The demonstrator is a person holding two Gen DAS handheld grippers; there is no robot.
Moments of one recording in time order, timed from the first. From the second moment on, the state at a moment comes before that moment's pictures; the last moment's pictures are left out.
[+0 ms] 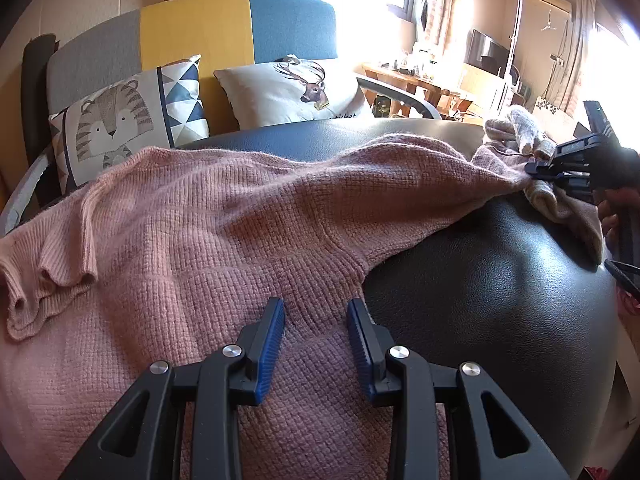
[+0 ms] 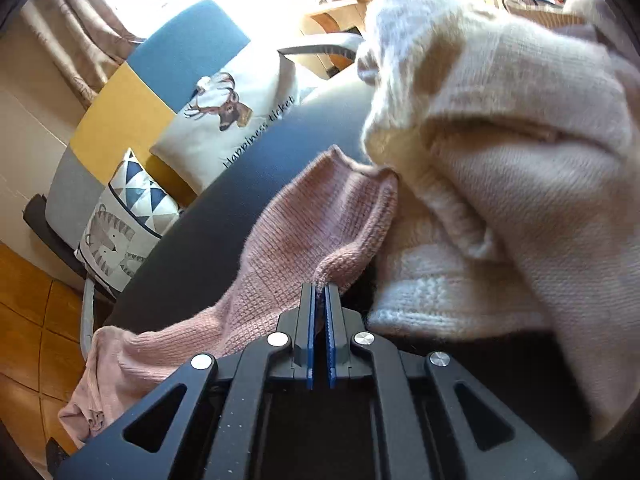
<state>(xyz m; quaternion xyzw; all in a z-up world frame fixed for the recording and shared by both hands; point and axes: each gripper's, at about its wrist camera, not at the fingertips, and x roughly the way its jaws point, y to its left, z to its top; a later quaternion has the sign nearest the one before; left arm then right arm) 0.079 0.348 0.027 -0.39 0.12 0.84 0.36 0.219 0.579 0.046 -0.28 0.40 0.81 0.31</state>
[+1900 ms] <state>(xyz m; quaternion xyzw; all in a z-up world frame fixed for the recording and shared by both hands) 0.076 0.345 0.023 -0.39 0.11 0.84 0.37 0.193 0.503 0.028 -0.40 0.26 0.82 0.33</state>
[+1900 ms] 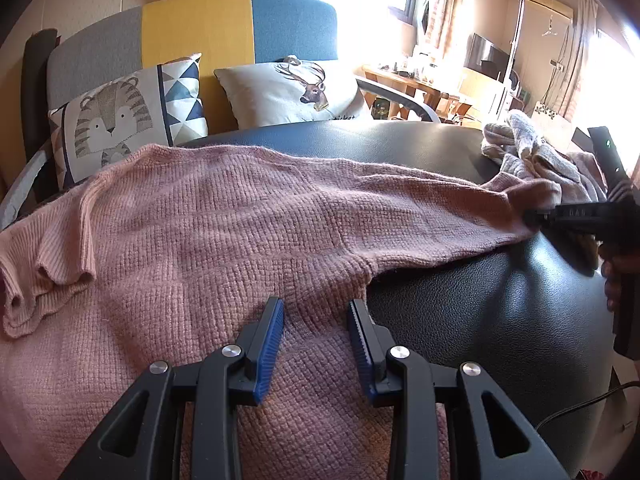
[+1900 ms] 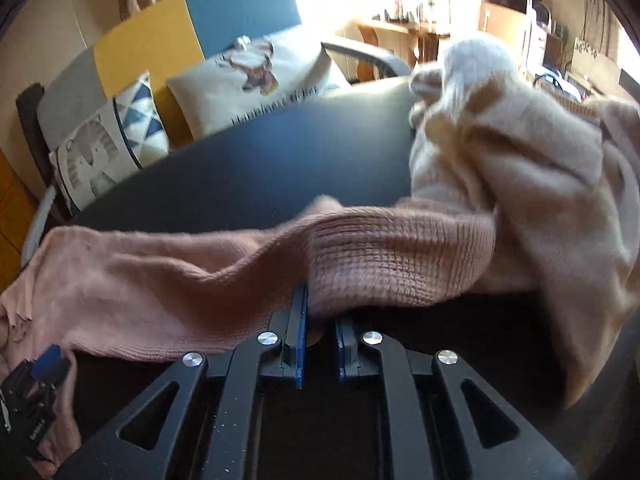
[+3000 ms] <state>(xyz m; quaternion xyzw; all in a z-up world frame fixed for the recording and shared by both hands) 0.074 0.344 0.019 -0.39 0.10 0.84 0.37 0.285 0.564 0.076 -0.30 0.25 0.84 0.37</state>
